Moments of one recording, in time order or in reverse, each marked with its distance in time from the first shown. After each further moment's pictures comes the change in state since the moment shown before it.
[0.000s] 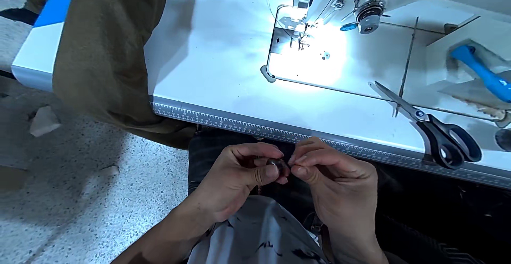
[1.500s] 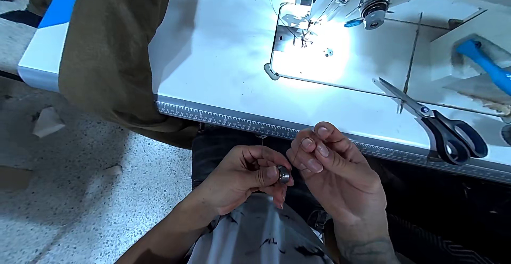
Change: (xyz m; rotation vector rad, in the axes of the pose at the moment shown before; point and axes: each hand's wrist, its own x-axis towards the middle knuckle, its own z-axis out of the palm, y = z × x) left_hand -0.001 -0.001 -0.014 -0.014 -0.210 -0.115; right_hand 0.012 -0.003 0.001 0.808 -0.103 0.362
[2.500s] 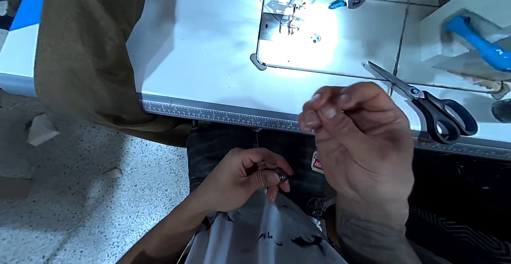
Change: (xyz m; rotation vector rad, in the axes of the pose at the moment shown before) left_hand 0.003 -0.009 0.003 0.530 -0.086 0.092; right_hand 0.019 -0.026 0.017 -0.497 0.097 -0.405
